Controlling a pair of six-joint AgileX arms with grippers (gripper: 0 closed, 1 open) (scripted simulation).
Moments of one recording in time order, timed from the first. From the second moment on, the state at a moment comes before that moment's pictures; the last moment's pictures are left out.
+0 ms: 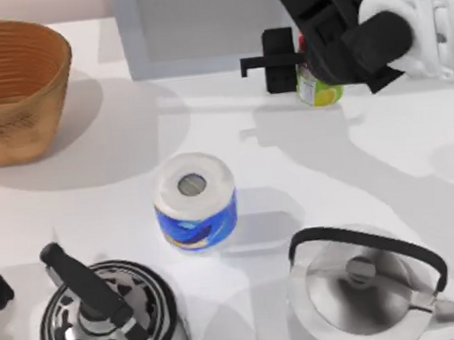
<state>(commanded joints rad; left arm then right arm) 0.00 0.00 0.00 0.00 0.00 0.00 0.63 1.79 1.41 -0.53 0.44 0.50</state>
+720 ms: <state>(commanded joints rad) 0.00 0.00 0.00 0.00 0.00 0.00 0.40 1.42 1.19 -0.35 0.31 0.35</state>
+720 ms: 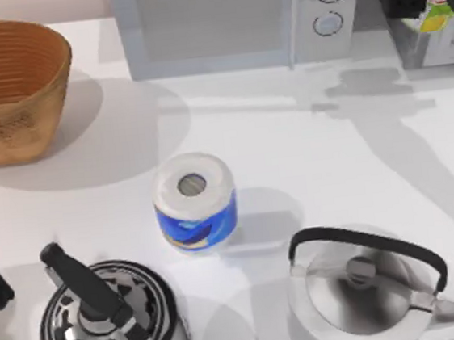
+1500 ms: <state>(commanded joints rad) 0.00 0.00 0.00 0.00 0.00 0.00 0.03 0.14 0.14 -0.02 0.01 0.03</state>
